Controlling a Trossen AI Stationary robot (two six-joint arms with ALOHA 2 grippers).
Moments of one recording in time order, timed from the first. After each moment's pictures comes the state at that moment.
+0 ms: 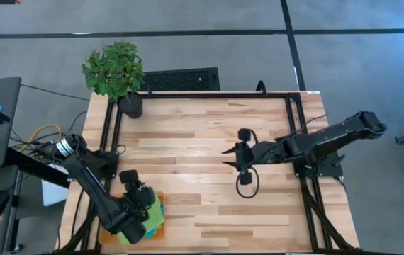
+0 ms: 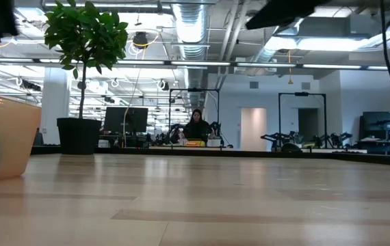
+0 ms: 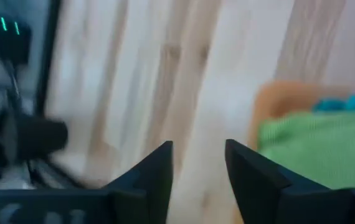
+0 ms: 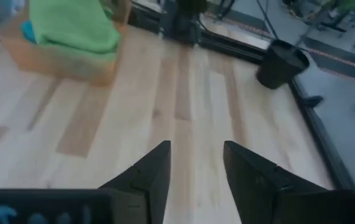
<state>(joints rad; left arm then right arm) -0.87 1.73 1.43 -1.58 -0.55 -1.15 0.28 1.23 0.90 -0.20 0.33 -0.19</state>
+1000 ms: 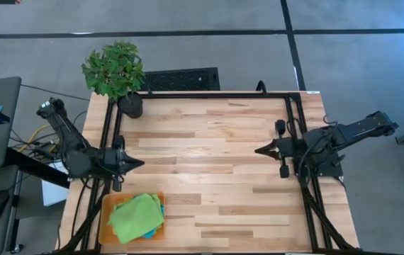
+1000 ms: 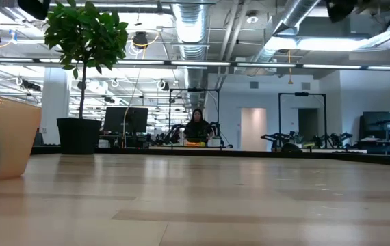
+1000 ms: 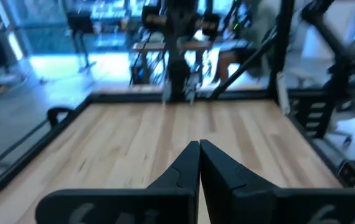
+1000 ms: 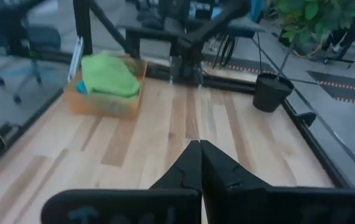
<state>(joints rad) -0.84 0.50 0.50 -0.21 -0.90 -0.16 0.35 0.63 0.66 -0.32 0.30 -0.10</state>
